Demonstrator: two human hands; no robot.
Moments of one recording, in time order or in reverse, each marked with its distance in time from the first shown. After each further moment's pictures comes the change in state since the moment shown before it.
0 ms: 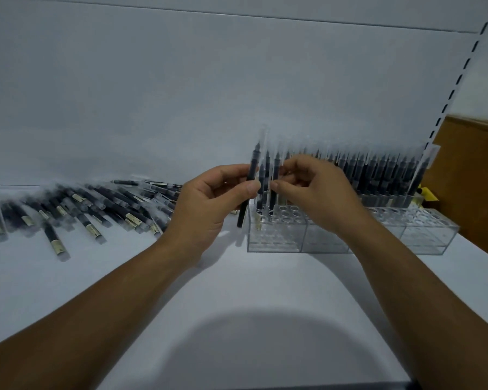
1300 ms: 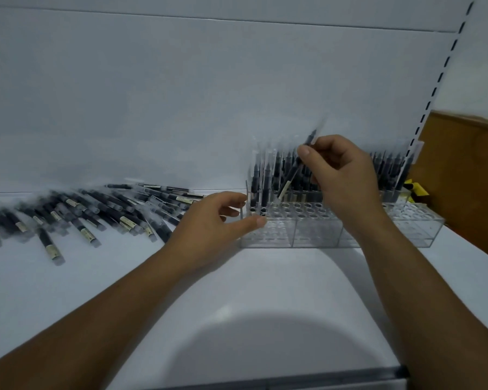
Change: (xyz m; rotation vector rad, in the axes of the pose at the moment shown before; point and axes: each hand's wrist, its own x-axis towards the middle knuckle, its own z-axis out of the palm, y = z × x) left_hand -0.003 -0.028 -0.007 0.707 -0.126 -0.123; right_hand -0.009 0.003 -0.023 0.252 0.331 -0.076
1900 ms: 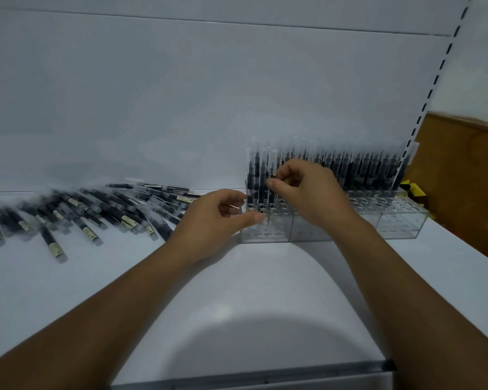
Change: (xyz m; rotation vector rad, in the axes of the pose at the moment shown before) left_hand 0.008 -0.006 0.002 -0.044 0.003 -0.046; right_hand -0.001 0.012 0.020 -0.436 -0.287 0.038
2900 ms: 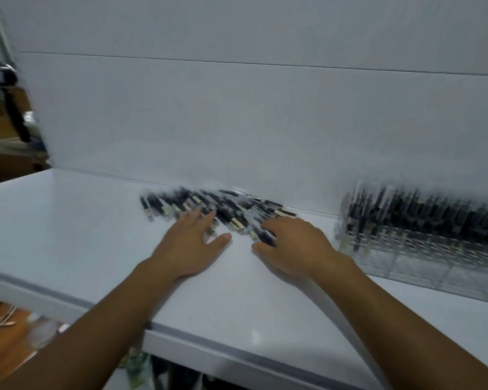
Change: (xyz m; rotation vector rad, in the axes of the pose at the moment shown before) left_hand -0.079 -0.075 -0.140 0.680 0.052 -0.366; right_hand -0.025 -0.103 0.108 -0.459 -0.499 -0.310
